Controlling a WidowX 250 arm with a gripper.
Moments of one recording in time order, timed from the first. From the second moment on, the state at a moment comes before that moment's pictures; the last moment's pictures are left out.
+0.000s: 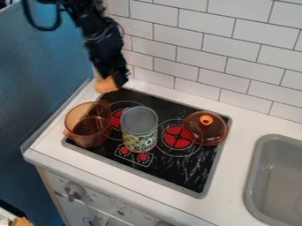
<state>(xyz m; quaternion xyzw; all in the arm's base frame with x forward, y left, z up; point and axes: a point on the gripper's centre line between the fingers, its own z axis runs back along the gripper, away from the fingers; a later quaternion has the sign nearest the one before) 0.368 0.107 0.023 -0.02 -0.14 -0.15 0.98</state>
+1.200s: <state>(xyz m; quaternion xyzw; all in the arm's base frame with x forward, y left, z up) 0.405 0.099 -0.060 0.02 -0.05 -0.18 0.98</state>
